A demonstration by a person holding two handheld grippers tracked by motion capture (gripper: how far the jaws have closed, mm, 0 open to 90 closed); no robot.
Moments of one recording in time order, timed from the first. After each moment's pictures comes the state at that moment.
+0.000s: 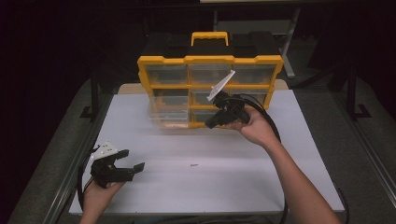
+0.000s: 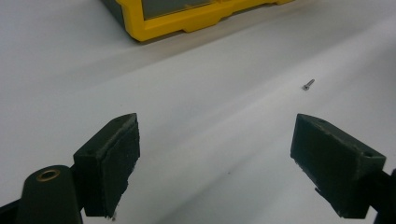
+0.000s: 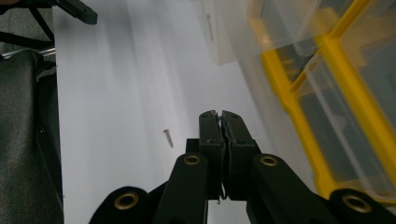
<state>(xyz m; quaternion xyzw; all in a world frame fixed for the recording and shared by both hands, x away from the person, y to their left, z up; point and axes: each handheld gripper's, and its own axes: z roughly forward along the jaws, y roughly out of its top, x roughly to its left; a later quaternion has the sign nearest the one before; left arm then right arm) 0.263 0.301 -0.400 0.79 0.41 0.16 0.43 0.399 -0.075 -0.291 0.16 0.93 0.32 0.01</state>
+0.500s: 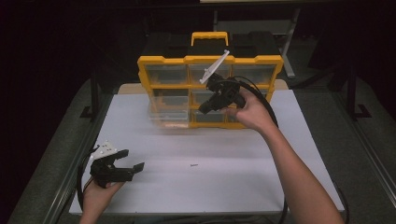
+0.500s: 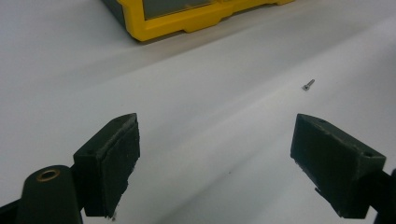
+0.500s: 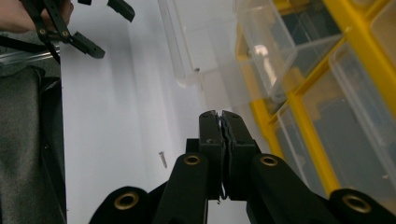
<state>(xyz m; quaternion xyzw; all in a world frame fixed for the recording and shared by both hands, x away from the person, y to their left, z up) 0.264 0.302 -0.401 0.79 0.41 0.16 0.43 0.409 -0.058 -0.243 0.14 0.94 0.33 0.03</state>
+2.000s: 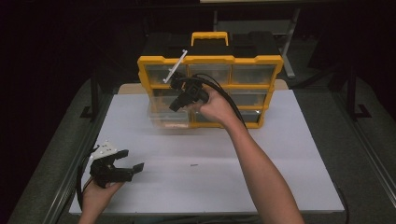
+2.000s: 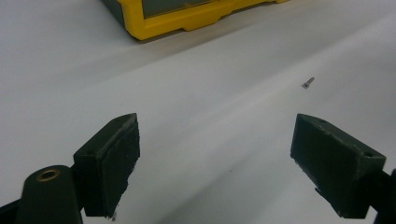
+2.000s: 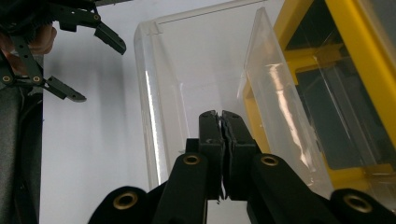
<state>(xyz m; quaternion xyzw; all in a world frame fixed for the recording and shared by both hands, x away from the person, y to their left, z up) 0.264 0.303 -0.401 0.79 0.41 0.15 0.43 0.438 0.029 -0.260 0.12 0.94 0.31 0.02</state>
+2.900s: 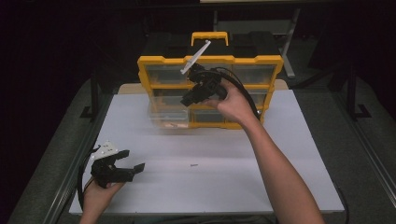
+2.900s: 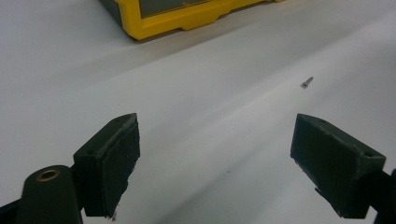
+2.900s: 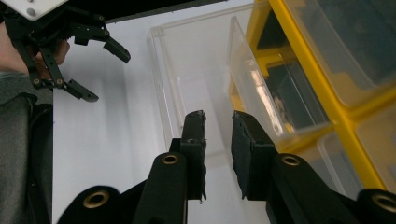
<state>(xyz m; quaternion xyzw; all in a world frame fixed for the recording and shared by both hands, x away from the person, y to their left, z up) 0.264 0.300 -0.402 0.79 0.41 0.15 0.43 0.420 -0.022 -0.229 0.13 0.93 0.35 0.05</state>
